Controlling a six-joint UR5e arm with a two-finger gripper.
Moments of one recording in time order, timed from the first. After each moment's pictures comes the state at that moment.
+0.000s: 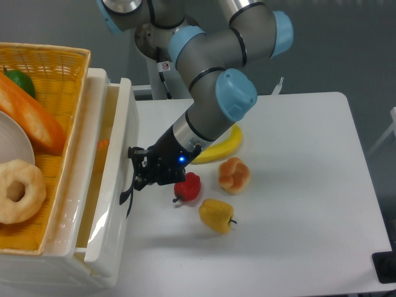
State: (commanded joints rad) arm 2.44 -1.88 -1.57 -1.33 0.86 0.50
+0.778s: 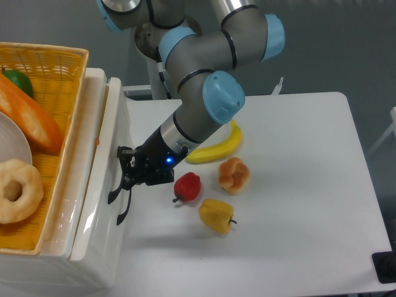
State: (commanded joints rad) arm 2.42 -1.88 -1.57 -1.32 0.85 0.50
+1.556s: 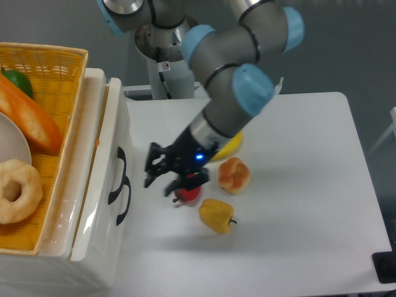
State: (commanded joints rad) arm 2.63 -1.88 -1.55 -1.29 0.87 0.62
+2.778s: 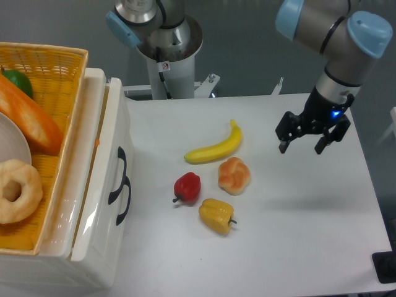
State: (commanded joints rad) arm 2.91 -1.89 -1.51 -1.27 1.25 0.82
